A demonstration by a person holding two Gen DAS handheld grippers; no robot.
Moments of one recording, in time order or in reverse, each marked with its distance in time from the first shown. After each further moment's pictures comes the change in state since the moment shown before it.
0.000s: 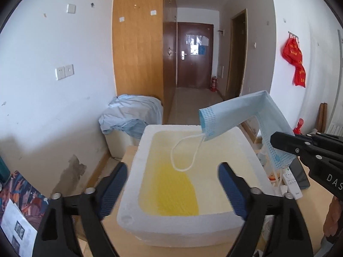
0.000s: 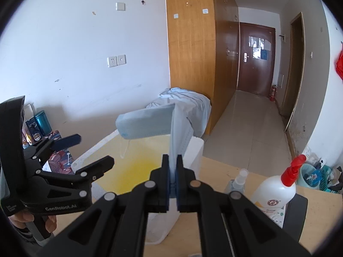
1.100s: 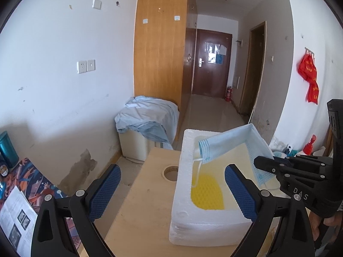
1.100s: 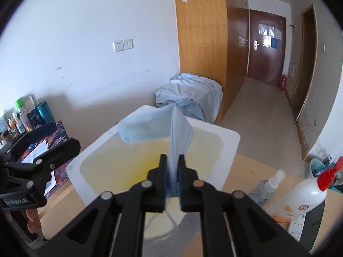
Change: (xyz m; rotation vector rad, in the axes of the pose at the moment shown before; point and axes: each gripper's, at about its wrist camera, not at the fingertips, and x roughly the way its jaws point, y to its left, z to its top) left arm -0.021 0.049 -0.002 -0.096 -0.041 0.066; right arm 0.051 0.013 0.000 0.002 0.103 0.062
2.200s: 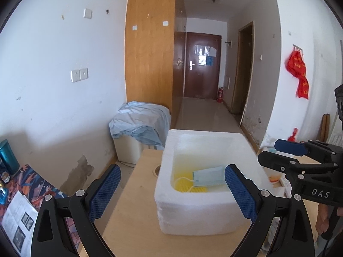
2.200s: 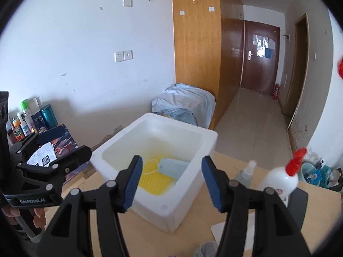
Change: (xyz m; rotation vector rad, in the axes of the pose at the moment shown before) left arm -0.044 -0.012 -0.009 0.053 -0.028 -0.050; right arm -0.070 0.013 -0.012 -0.018 -0.072 -0.048
